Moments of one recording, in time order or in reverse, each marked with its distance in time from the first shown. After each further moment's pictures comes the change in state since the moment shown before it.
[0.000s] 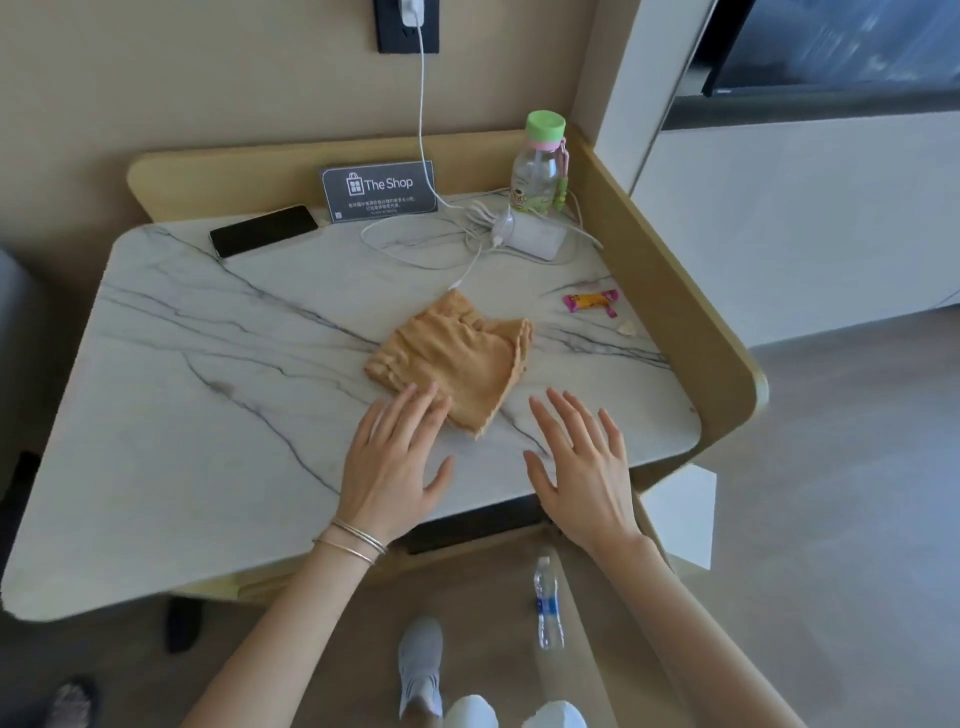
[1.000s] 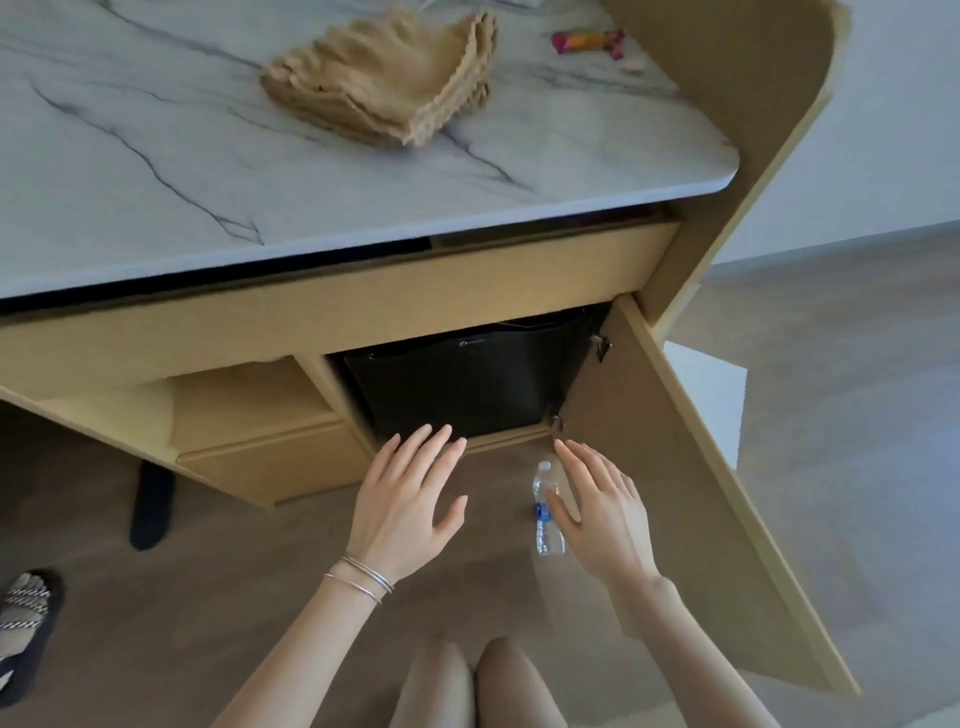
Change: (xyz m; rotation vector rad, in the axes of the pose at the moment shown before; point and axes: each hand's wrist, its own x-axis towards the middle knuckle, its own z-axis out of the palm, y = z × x) left_hand -0.220 0.113 0.228 -0.049 -0.131 -0.018; right_hand -0.266 0.111 0.205 0.142 -0.029 0.100
